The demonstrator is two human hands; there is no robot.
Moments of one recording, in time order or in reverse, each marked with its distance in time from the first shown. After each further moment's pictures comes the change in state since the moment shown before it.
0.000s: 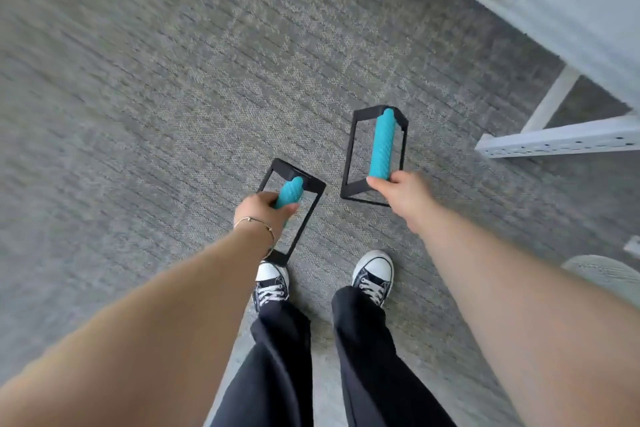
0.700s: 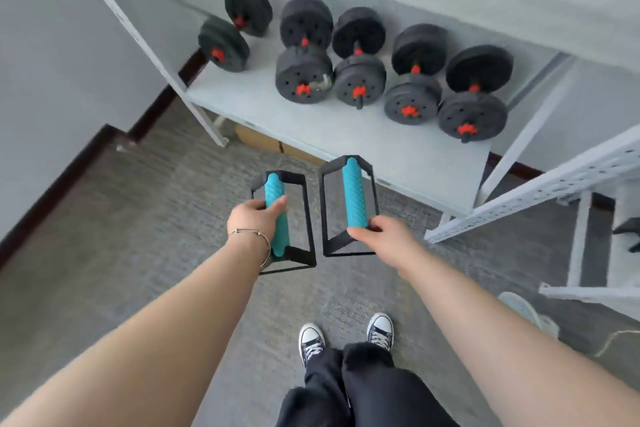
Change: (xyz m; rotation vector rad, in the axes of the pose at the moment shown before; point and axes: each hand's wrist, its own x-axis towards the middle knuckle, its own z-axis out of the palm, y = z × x) left_hand -0.367 0.102 -0.352 -0.447 0.299 0.189; right_hand -0.453 -0.219 -0.167 0.129 0.023 -0.317
